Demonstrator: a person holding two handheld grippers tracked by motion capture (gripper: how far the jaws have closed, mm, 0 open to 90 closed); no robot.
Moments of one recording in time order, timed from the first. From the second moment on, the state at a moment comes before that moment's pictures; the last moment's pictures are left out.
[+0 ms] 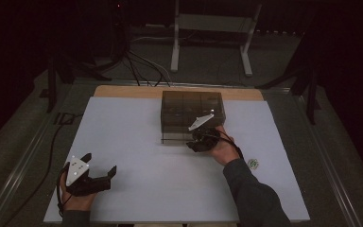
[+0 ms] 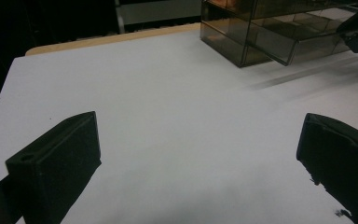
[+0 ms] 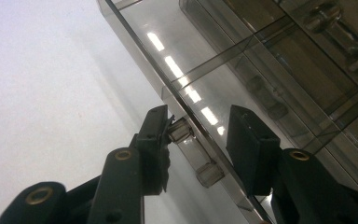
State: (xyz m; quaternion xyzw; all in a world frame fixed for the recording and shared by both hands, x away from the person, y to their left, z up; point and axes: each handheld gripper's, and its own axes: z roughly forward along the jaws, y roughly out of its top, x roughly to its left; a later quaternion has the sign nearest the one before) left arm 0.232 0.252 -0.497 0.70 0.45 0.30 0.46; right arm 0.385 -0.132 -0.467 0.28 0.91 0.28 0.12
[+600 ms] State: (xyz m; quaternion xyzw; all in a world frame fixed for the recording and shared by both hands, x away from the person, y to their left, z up) left arm 0.232 0.251 -0.497 0.70 0.45 0.30 0.46; right arm 0.379 -0.131 -0.471 0.27 0.91 0.28 0.12
